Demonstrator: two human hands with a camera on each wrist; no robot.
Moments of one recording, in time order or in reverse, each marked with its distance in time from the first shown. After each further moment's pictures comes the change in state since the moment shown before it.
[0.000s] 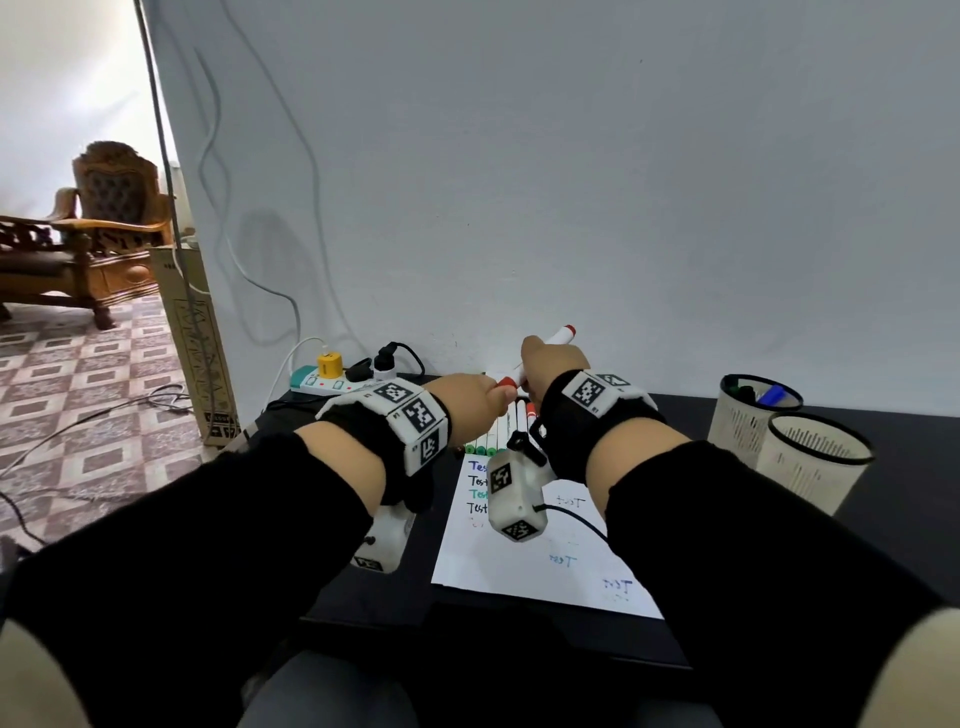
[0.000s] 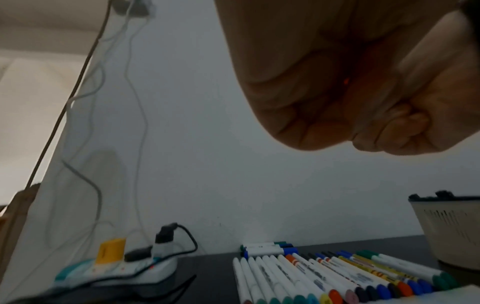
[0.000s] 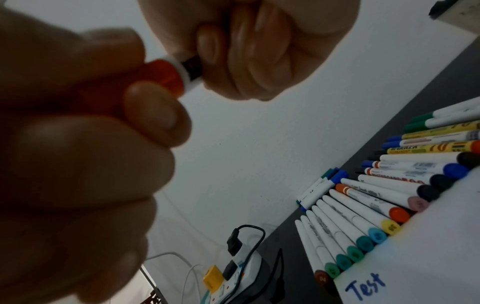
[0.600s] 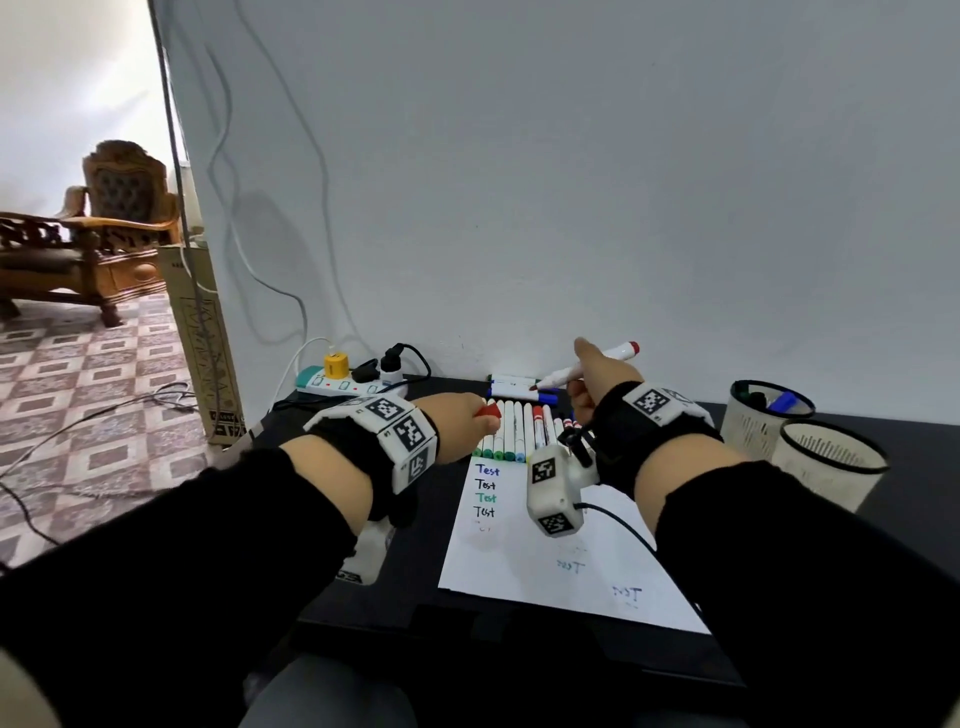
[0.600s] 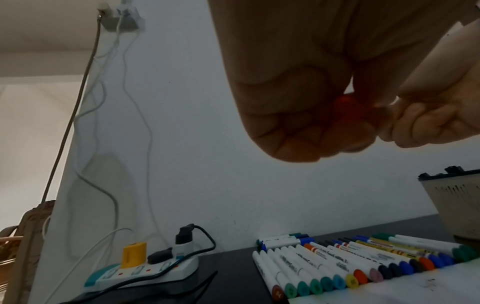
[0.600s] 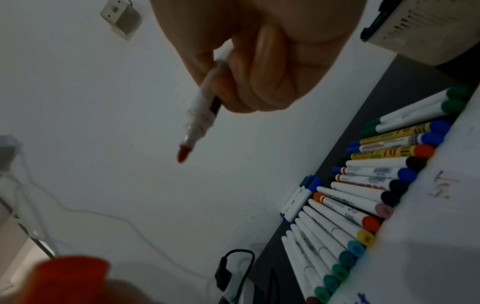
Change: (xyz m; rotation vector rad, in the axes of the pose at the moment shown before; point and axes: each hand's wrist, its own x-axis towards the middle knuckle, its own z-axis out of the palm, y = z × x) left_hand -0.008 -0.020 0.007 -0.009 -0.039 -0.089; right_hand 0.035 0.030 -0.025 0.305 -0.003 0.102
